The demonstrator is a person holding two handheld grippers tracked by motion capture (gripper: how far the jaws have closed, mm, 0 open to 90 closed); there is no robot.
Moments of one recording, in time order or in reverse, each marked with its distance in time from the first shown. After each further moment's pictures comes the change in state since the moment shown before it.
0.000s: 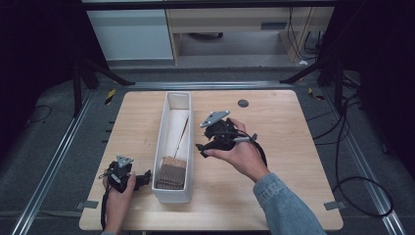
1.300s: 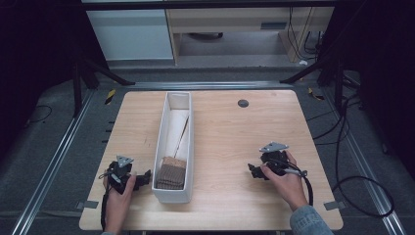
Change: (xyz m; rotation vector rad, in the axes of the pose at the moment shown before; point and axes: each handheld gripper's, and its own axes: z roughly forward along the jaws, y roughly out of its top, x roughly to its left) left arm 0.000 0.000 0.000 0.000 0.002 -0.003; right arm -0.055 -0.192 -0.006 0.097 -0.205 0.329
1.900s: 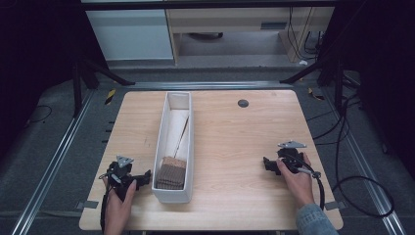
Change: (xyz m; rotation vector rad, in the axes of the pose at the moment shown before) left arm -0.001 0.000 -0.001 0.002 0.009 -0.006; right arm -0.048 -0.025 0.014 -0.030 -0.120 0.206
